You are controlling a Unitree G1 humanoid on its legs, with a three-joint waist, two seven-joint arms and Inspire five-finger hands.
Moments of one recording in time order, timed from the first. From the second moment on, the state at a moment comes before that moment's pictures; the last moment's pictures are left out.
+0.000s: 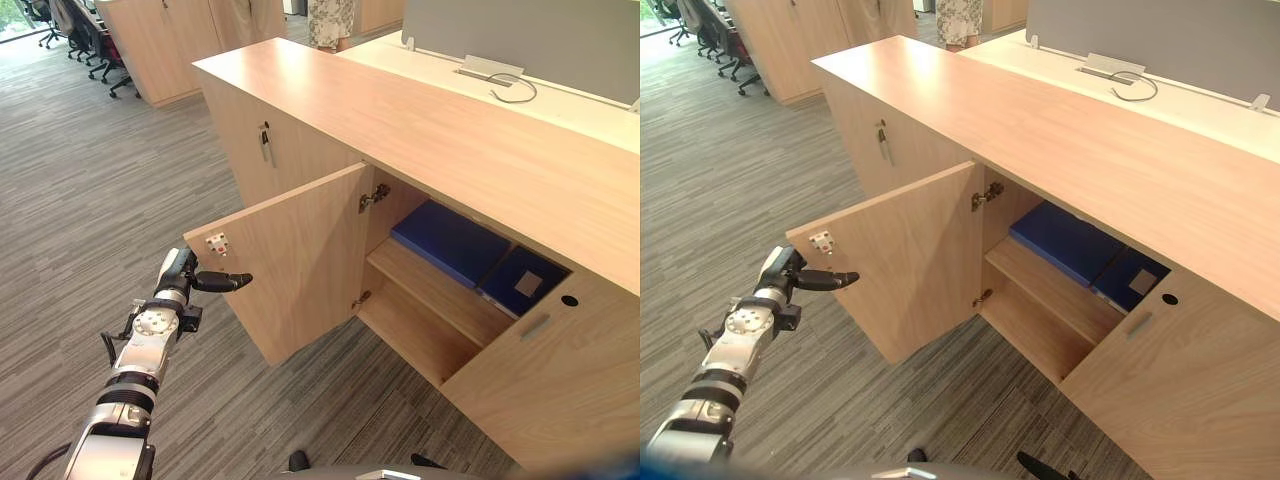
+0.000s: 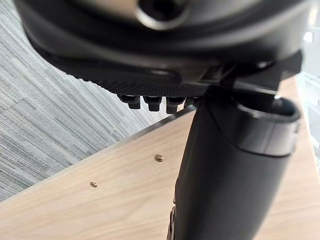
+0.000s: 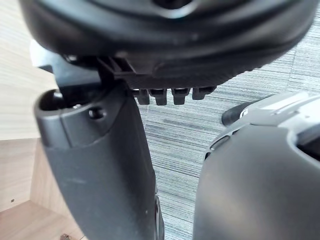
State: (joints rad) left arm -0.34 0.57 -0.06 0.66 -0.15 0.00 -0.03; right arm 0.15 -0.05 -0.48 1.13 0.13 0.03 0.04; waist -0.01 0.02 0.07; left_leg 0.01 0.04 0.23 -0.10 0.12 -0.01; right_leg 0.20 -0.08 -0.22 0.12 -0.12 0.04
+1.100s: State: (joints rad) left arm -0.04 0.60 -0.62 -0.24 0.03 -0.26 -0.29; right arm 0.10 -0.13 -0.18 1.16 0.11 0.01 0.08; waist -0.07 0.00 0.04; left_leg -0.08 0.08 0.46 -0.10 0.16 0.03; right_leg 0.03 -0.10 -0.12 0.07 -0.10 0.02
